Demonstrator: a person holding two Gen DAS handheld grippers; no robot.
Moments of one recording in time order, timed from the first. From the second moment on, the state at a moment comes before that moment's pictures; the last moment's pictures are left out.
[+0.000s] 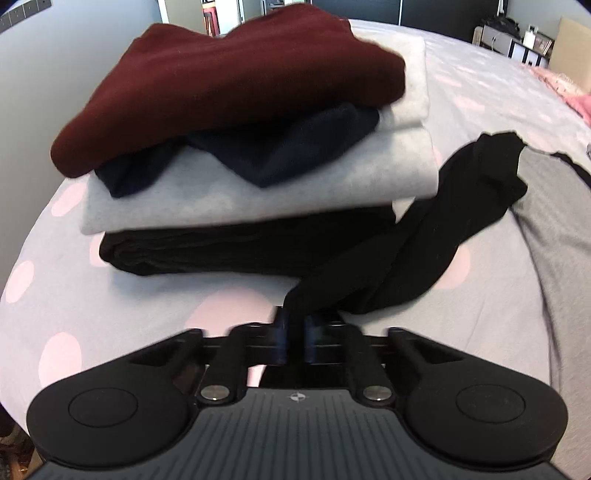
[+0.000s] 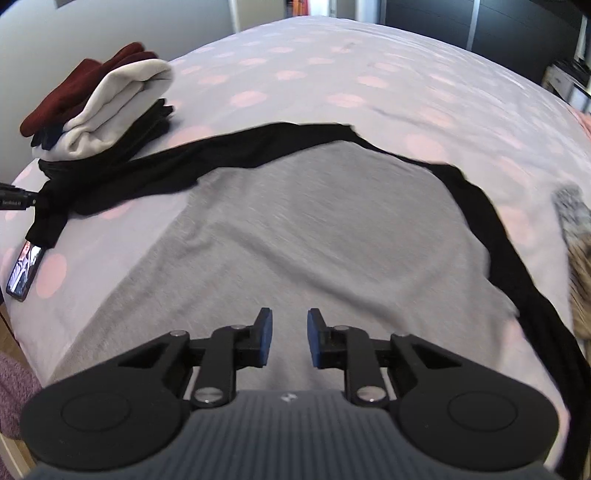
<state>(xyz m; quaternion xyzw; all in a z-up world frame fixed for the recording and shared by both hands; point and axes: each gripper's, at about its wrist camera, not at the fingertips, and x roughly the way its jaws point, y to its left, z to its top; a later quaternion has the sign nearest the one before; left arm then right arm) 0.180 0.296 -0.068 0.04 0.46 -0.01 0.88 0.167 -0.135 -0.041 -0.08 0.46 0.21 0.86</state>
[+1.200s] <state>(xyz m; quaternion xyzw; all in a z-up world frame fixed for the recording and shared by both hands) 0.098 0.286 0.067 -0.06 0.35 -0.11 0.93 0.362 -0.021 -0.045 0.06 0.57 0.19 0.80</state>
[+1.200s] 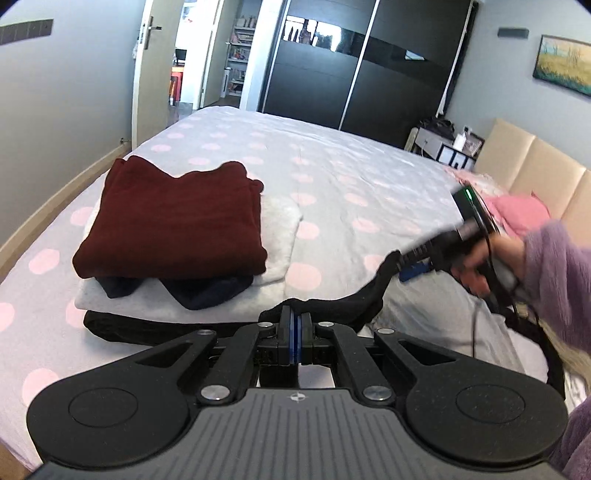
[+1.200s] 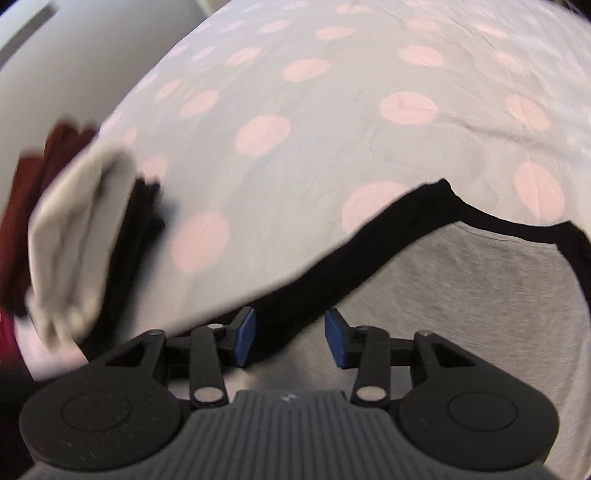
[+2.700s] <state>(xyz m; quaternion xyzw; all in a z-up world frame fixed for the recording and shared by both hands) -0.043 0.092 -0.047 0.11 0.52 -0.33 0.78 0.231 -0.139 -0.078 0.15 0.56 0.16 0.80</state>
